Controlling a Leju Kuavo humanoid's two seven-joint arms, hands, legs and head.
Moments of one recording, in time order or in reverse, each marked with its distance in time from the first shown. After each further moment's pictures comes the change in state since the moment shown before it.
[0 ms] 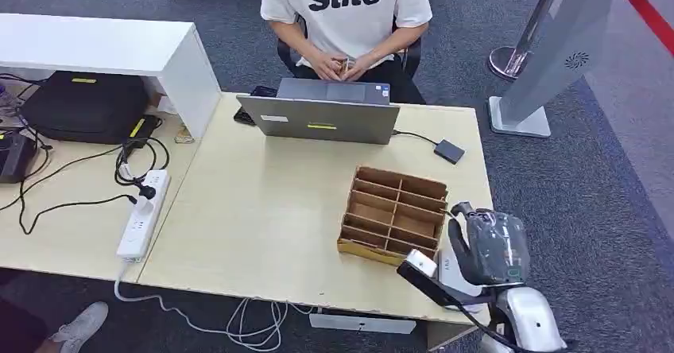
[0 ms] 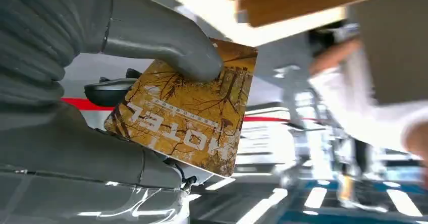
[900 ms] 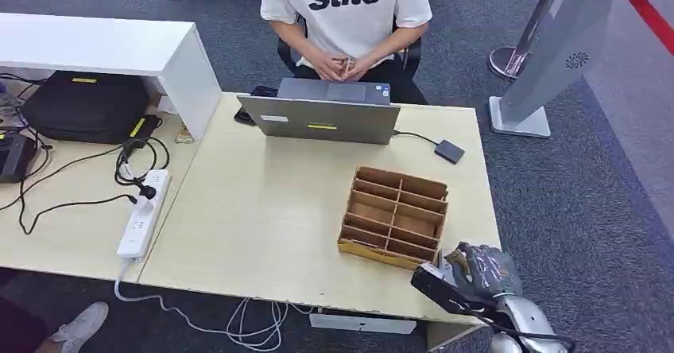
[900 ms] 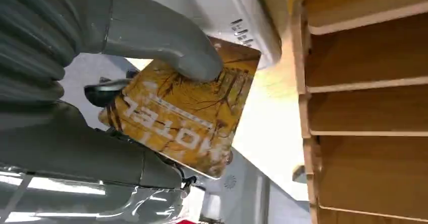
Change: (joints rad) left arm 0.000 0.016 0.272 0.000 0.000 0.053 -0.011; right arm -0.022 -0.067 -0.103 0.268 -0.117 0.267 0.107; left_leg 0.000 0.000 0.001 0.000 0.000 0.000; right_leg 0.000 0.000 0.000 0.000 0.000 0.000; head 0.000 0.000
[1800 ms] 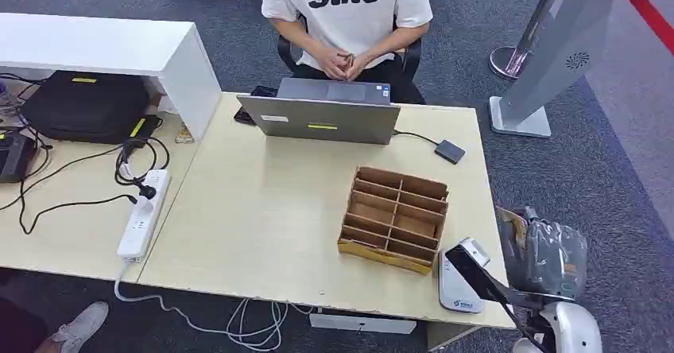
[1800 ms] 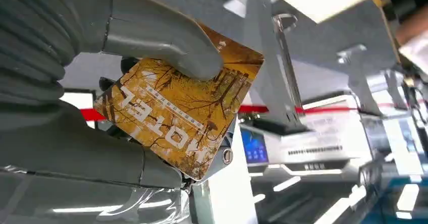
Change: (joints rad) left arm 0.021 0.018 0.191 0.000 0.031 0.063 -0.006; right arm 0.088 0.117 -0.154 -0.322 0.106 -0.276 -0.055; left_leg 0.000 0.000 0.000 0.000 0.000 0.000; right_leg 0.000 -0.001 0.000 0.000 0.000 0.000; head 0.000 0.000
